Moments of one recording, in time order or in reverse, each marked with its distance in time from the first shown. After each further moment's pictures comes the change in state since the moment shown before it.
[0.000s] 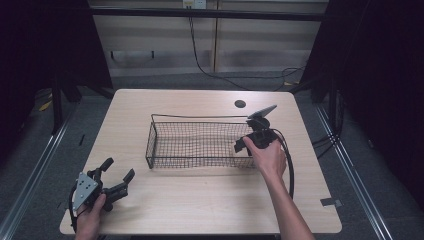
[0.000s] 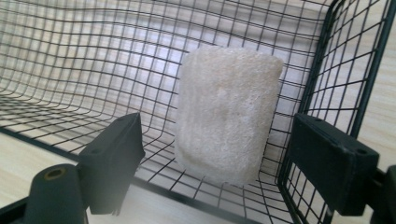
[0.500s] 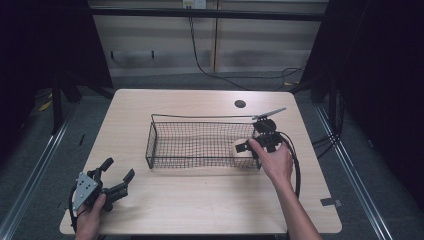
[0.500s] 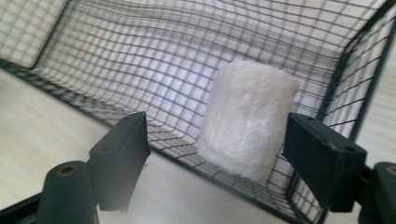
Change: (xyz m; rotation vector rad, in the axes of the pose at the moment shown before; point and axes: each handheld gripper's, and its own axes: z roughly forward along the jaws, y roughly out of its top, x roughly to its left) left arm 0.000 0.000 0.000 -0.001 0.004 -0.004; right arm -0.001 -0.021 -0.021 -0.157 0.112 -0.131
